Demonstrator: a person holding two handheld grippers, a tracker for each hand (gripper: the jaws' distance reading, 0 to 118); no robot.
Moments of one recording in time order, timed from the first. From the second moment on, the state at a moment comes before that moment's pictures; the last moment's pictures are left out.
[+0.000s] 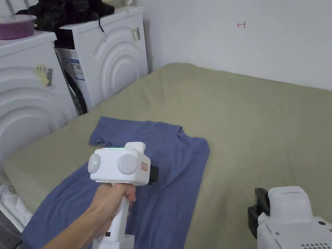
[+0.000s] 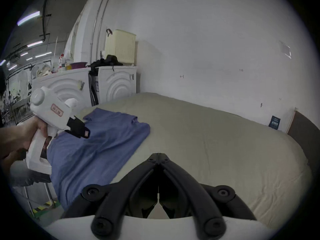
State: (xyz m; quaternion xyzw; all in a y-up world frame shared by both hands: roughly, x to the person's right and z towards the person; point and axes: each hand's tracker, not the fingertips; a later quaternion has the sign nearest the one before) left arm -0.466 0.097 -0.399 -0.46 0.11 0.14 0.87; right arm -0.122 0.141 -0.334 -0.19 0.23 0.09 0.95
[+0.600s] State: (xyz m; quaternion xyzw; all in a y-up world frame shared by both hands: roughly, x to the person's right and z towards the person) left arm -0.438 0.097 -0.397 -0.48 0.18 0.03 0.86; right arm -0.076 0.158 -0.314 -0.20 0.23 0.07 0.95
